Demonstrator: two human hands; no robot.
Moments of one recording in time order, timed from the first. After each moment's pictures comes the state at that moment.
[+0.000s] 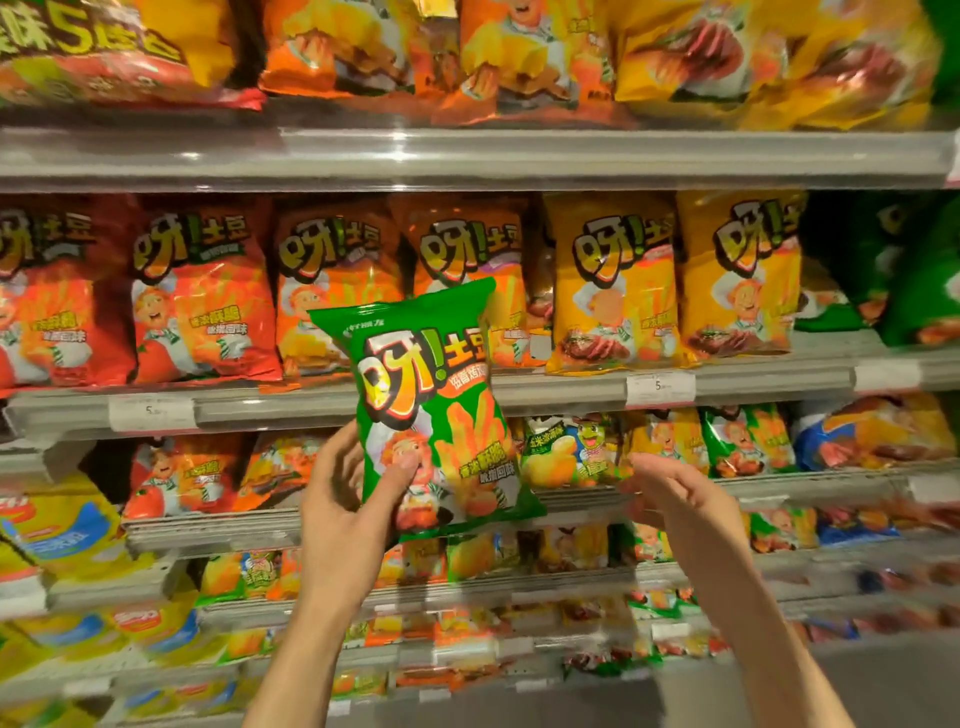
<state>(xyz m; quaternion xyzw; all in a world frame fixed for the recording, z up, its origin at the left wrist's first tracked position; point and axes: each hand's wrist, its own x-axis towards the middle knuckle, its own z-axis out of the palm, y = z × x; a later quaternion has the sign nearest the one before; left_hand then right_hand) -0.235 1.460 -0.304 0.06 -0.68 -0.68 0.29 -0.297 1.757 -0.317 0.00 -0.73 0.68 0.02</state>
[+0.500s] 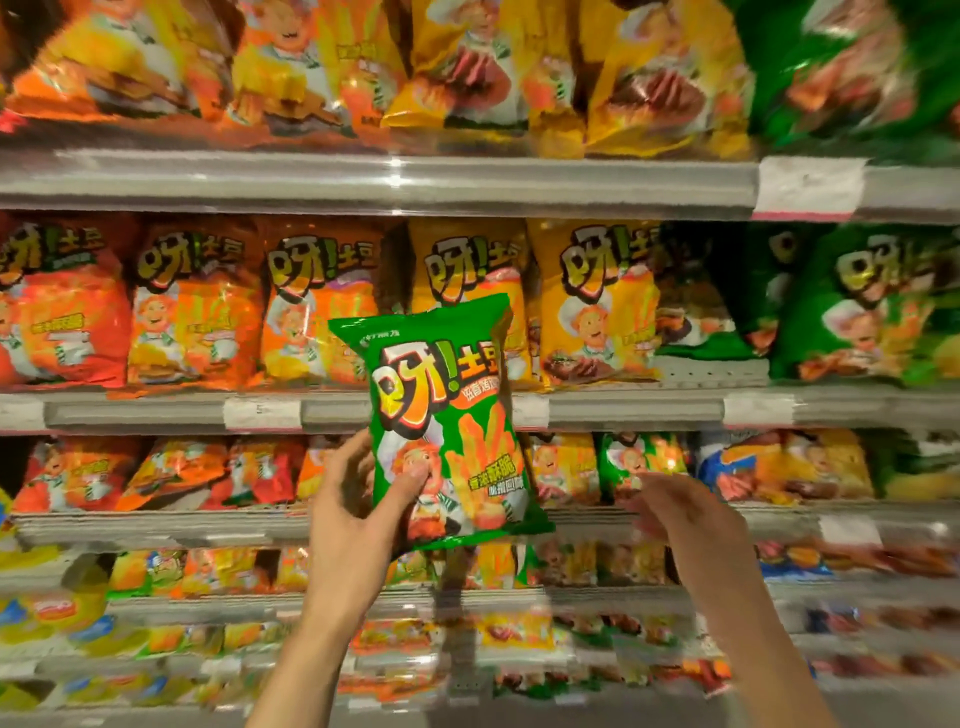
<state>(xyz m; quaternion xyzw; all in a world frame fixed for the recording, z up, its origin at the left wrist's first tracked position) -0.275 1.654 -0.291 0.09 -0.68 -0.67 0.30 -0.356 1.947 -0.321 0.01 -0.75 0.66 0.05</state>
